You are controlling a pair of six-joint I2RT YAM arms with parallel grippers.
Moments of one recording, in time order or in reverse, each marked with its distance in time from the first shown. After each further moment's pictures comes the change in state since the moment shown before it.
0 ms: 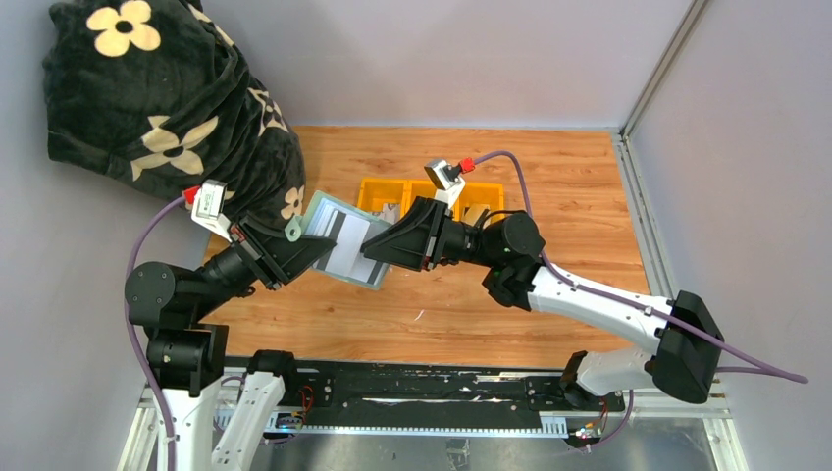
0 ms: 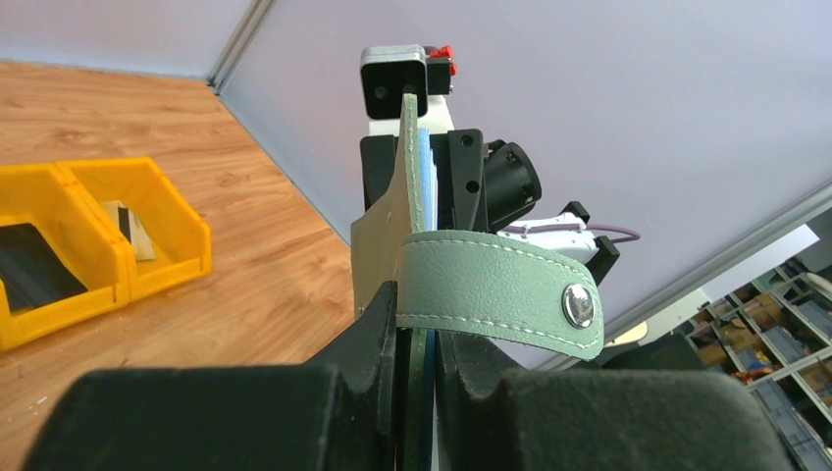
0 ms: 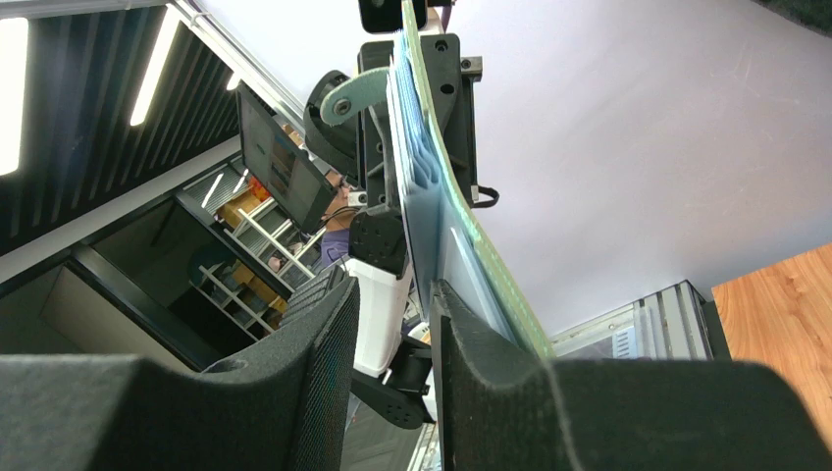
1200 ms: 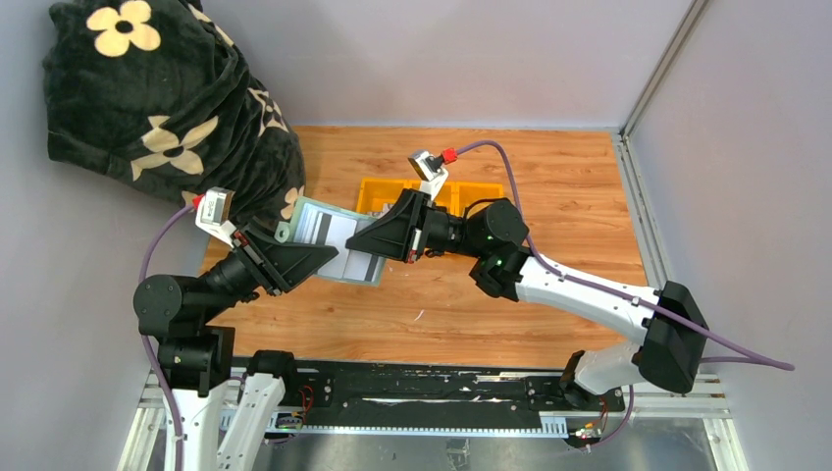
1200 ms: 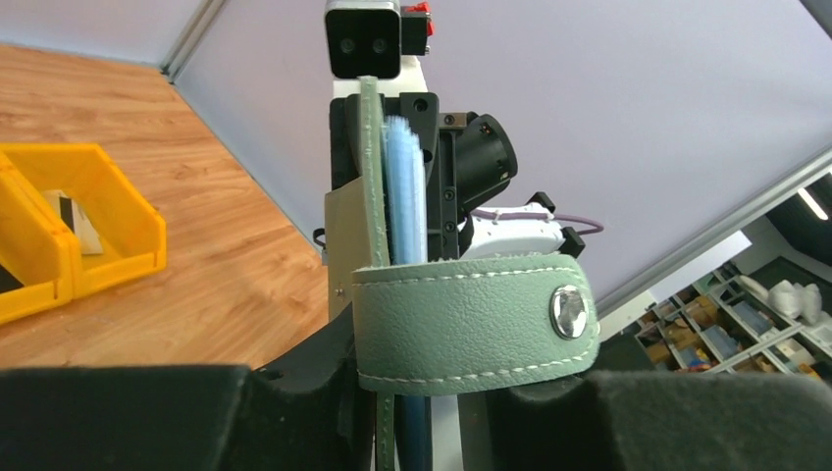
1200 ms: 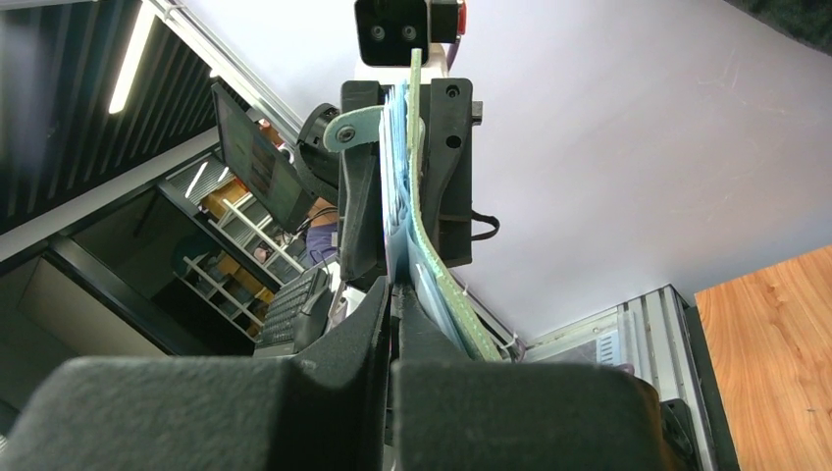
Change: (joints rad) left arm 0.002 -0.050 -0.113 0.140 0.029 -0.138; right arm 0.017 0.085 0.127 -0.078 -0.009 -0.046
